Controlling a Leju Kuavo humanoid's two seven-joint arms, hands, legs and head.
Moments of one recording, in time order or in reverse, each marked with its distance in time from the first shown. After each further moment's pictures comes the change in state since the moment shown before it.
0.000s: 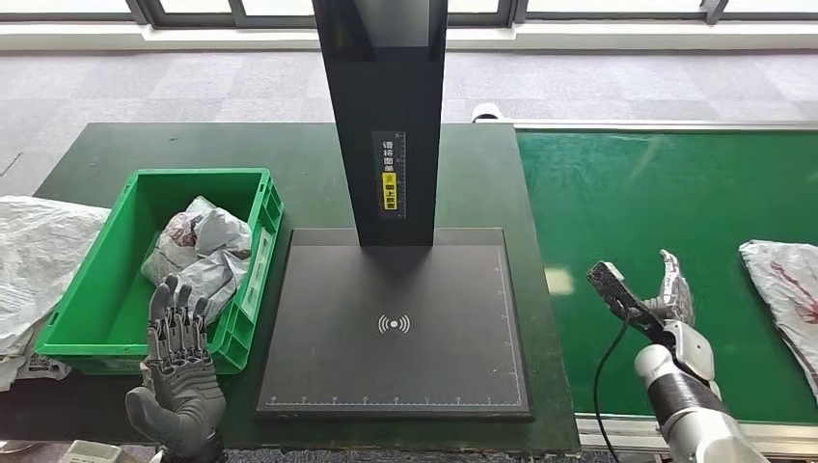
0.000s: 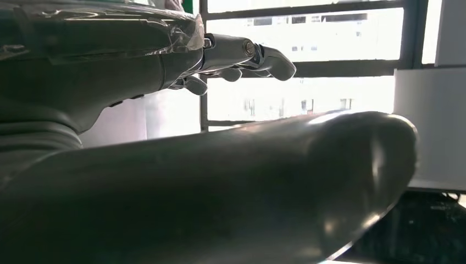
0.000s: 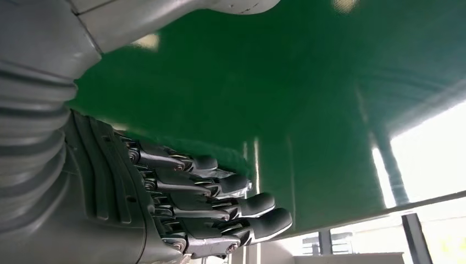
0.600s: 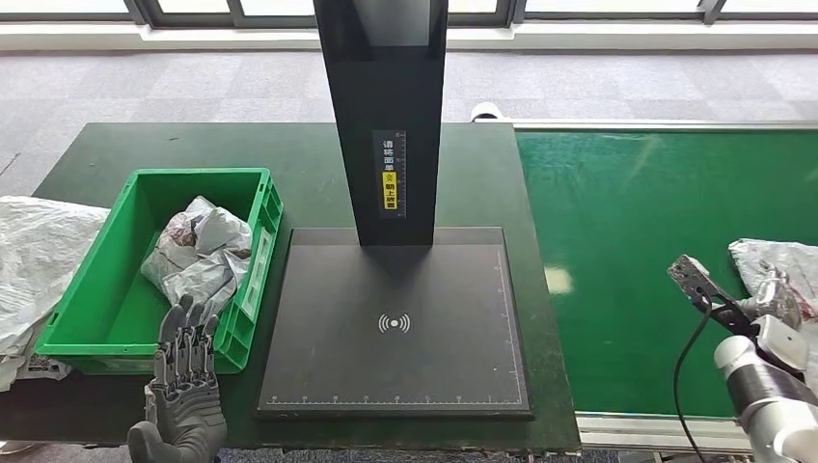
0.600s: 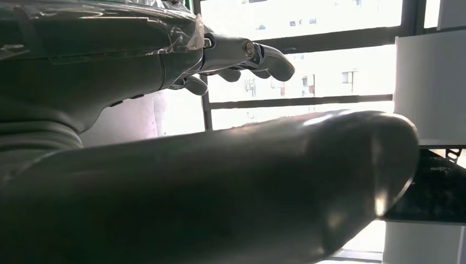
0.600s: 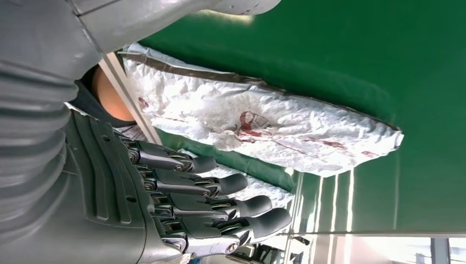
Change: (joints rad) left arm 0.051 0.160 -0.153 -0.068 0.023 0.091 0.000; right arm -0.077 -0.210 0.012 0.076 0.059 0.102 0.211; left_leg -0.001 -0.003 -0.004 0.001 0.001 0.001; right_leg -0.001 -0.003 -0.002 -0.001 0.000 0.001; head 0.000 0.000
